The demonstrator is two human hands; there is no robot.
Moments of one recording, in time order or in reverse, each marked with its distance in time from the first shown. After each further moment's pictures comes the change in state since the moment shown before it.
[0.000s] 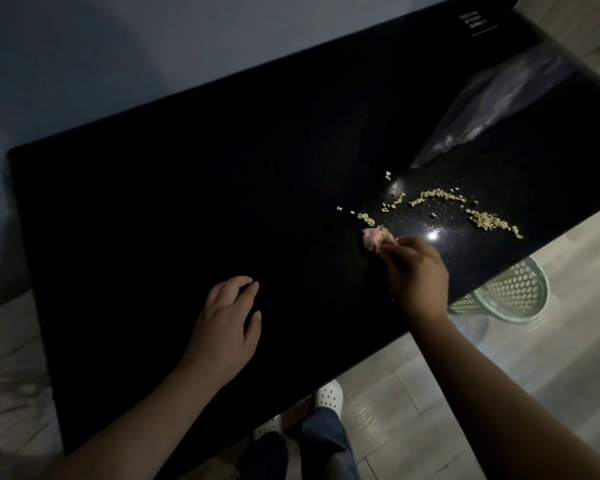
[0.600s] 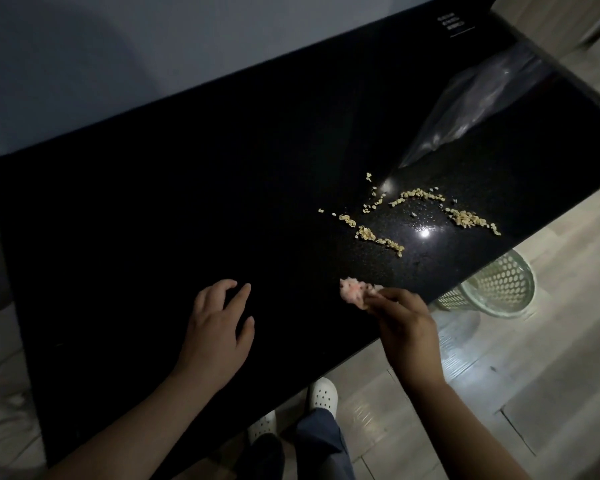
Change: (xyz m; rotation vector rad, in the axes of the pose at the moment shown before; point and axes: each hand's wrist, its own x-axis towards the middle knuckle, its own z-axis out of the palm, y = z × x) left_hand 0.001 0.016 0.004 0.040 -0.035 -0.067; right_hand -0.074 0.013 -0.016 0.141 -0.033 -0.074
